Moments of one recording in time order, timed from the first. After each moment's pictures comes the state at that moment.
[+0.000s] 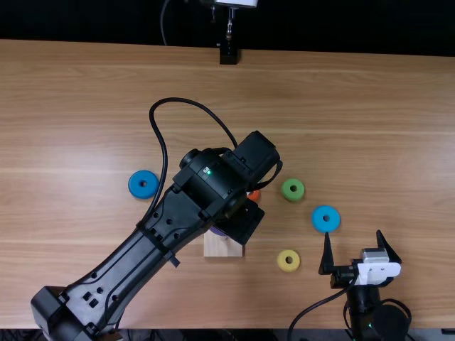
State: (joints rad) left arm -0.77 1.86 1.98 -1.50 -0.02 -0.21; right arm 0.05 0.02 0.03 -0.08 0.04 -0.15
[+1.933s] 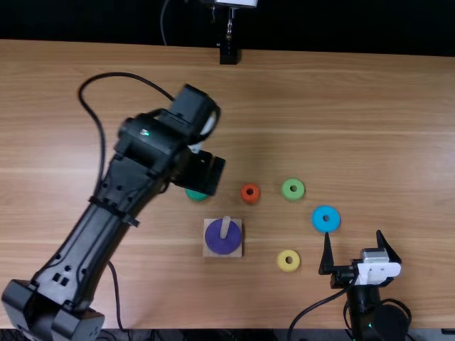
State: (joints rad) left arm -0.47 1.84 1.94 -1.36 0.00 -0.21; right arm 0.05 0.02 0.03 -0.09 0.04 -0.15
